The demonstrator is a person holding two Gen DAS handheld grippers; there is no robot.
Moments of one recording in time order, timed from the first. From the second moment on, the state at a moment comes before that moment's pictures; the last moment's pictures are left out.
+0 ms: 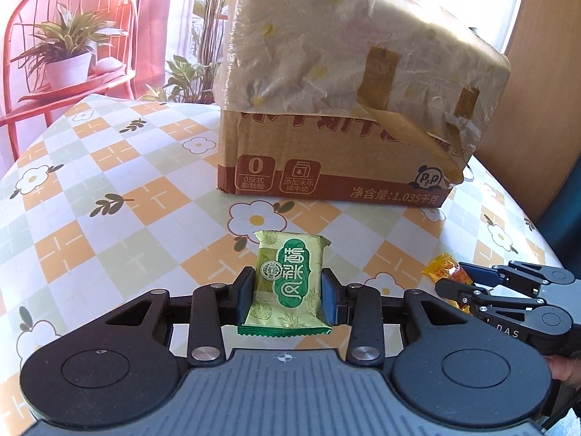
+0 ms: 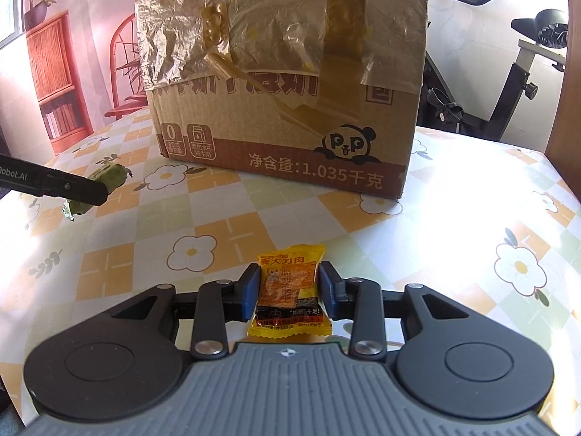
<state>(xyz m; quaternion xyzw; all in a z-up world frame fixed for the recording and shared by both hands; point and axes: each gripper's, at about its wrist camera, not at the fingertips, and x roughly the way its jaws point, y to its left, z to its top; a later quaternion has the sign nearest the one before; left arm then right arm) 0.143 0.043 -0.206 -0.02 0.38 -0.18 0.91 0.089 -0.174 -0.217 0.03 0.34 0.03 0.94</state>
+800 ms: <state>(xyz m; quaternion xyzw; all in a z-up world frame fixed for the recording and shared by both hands) 0.170 0.026 -0.064 -0.05 0.23 -0.19 0.95 0.117 -0.205 -0.072 0.05 0.18 0.03 0.98</state>
